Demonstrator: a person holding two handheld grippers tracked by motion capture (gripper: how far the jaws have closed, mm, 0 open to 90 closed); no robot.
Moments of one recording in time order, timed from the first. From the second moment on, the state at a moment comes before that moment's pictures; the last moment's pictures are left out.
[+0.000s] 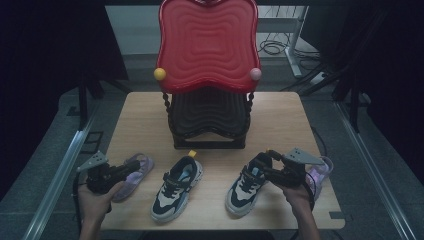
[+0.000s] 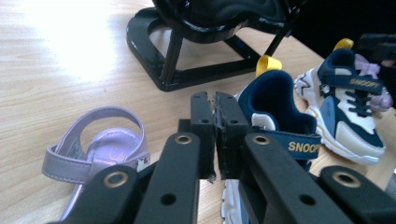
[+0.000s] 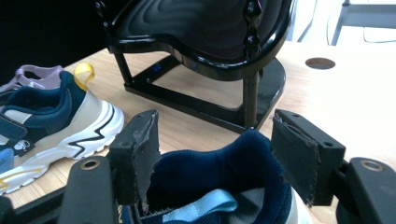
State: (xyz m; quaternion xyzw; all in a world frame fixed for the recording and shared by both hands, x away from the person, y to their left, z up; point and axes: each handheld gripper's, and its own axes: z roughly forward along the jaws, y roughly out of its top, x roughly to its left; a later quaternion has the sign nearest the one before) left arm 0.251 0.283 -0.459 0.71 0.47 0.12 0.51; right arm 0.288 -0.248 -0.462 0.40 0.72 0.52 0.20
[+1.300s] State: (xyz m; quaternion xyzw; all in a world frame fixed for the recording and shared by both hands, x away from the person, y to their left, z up) left arm 0.198 0.290 -0.491 0.76 0.50 0.10 0.40; right arm 0.274 -0.245 -0.438 0.35 0.73 0.54 0.23
